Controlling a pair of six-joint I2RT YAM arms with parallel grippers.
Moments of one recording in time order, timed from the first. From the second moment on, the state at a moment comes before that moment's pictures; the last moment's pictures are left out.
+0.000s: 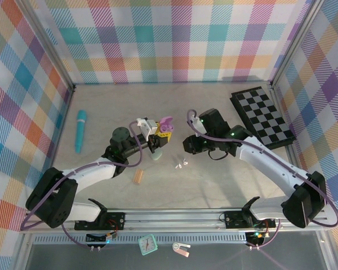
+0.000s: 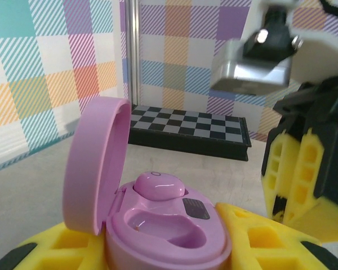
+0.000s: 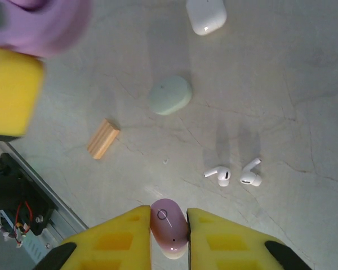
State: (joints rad) left arm -0.55 1.34 0.56 0.78 0.51 -0.02; right arm 0.68 1.30 1.13 -0.72 -0.31 0.36
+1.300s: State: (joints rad) left arm -0.61 1.42 0.56 0.91 0.47 -0.06; right arm 0.68 1.48 1.40 -0.60 -0.42 0.34
